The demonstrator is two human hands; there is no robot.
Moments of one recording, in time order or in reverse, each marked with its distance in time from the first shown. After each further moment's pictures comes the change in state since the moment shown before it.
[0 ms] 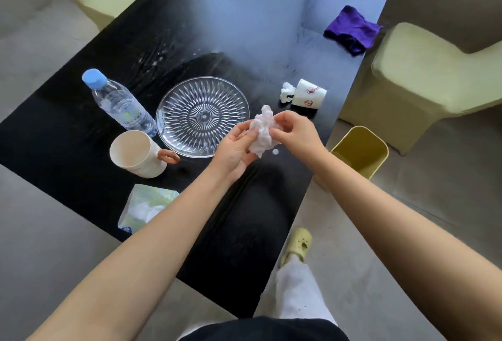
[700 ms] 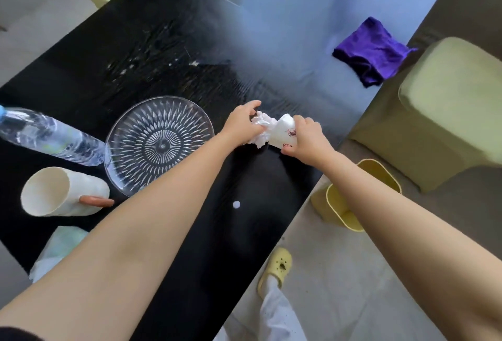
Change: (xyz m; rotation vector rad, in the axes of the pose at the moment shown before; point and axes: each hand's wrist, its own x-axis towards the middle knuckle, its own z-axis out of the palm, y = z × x) left_hand 0.214 0.011 0.080 1.297 0.202 0.112; right_hand 0.191 0.104 -0.079 -0.700 -0.276 -0.035
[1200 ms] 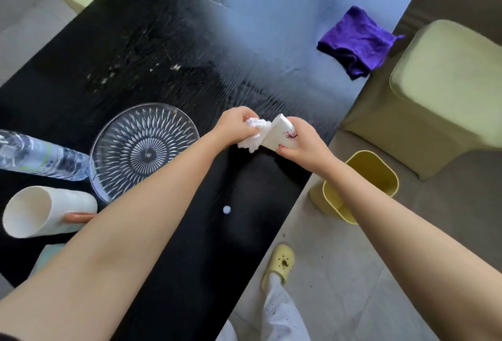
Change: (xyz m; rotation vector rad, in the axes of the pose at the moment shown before) left_hand 0.004 0.017 0.005 0.077 -0.062 0.020; right_hand -0.015 0.027 -0.002 0.403 0.087 -0.179
